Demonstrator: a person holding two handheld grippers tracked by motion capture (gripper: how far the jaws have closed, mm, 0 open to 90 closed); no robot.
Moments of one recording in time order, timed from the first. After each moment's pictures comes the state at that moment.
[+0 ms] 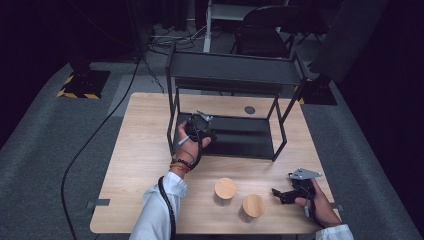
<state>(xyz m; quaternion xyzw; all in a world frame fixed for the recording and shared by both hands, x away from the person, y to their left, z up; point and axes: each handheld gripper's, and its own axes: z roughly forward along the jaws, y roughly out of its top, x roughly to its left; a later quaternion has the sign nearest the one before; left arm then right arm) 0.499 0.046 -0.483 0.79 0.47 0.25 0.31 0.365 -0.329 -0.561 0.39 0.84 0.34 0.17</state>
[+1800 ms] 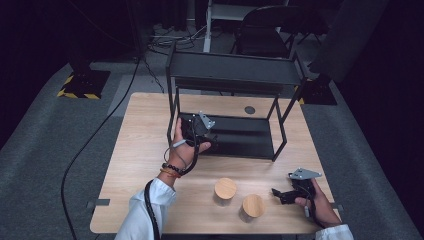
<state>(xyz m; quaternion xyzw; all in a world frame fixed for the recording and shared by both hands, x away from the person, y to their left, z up) 0.452 0.050 -0.442 0.81 0.38 0.30 0.32 0.365 -0.329 -0.561 0.39 0.84 0.34 0.17</state>
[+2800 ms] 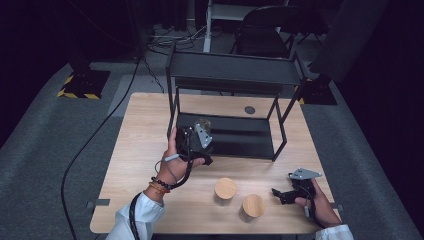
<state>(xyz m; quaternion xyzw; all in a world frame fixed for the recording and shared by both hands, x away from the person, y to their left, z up) 0.402 0.066 -0.445 0.83 0.33 0.33 0.30 0.365 -0.329 -0.561 0.39 0.84 0.34 0.17</state>
